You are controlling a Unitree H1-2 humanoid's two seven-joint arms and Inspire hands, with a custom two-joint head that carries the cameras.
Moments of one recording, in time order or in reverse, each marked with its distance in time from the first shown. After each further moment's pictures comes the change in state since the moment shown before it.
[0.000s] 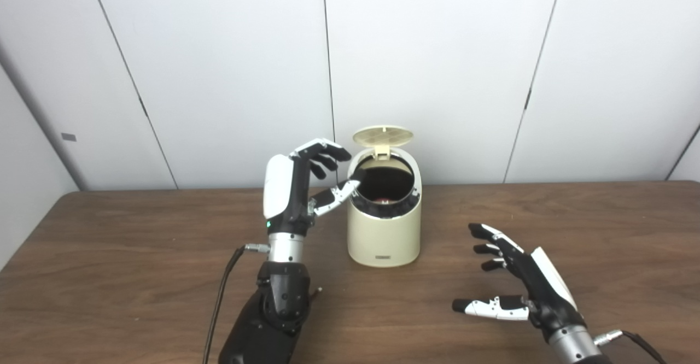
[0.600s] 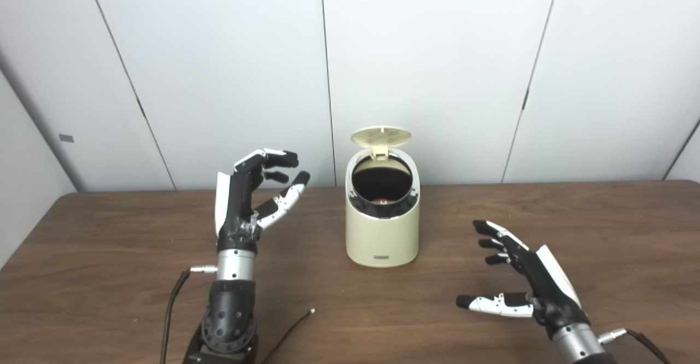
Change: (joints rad) left arm 0.181 0.088 0.098 -0.276 -0.392 0.170 -0.351; right arm -0.026 -0.006 -0.023 0.041 0.039 -0.042 -0.016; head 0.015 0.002
